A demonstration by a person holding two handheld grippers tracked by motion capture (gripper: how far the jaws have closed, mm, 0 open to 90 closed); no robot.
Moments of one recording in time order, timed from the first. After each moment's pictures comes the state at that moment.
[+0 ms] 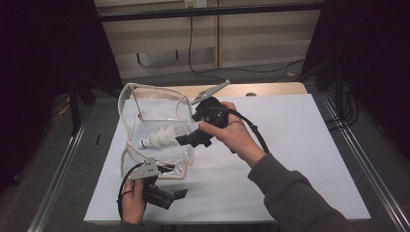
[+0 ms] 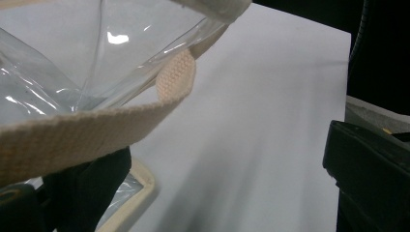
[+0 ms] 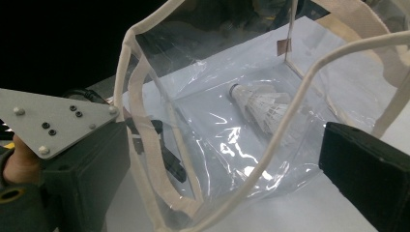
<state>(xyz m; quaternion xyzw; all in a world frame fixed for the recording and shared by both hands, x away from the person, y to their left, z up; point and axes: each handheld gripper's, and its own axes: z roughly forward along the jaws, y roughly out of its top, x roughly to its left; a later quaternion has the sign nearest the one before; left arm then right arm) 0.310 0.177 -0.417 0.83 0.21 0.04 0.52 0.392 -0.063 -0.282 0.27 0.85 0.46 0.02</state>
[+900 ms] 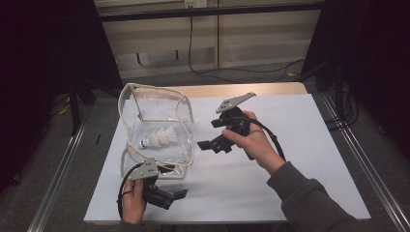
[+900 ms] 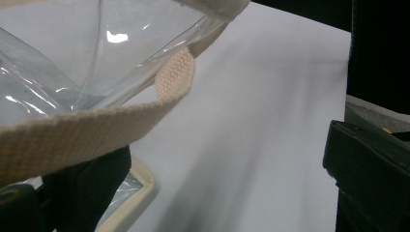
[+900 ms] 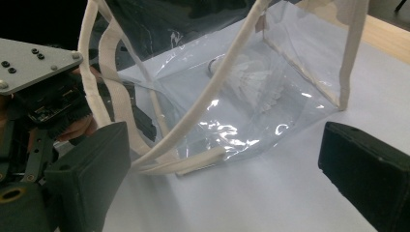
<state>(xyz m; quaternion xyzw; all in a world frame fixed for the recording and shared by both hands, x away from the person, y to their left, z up) 0.309 0.177 -0.417 0.83 0.21 0.04 0.52 0.387 -0.113 -0.317 0.28 0.84 0.47 0.03</state>
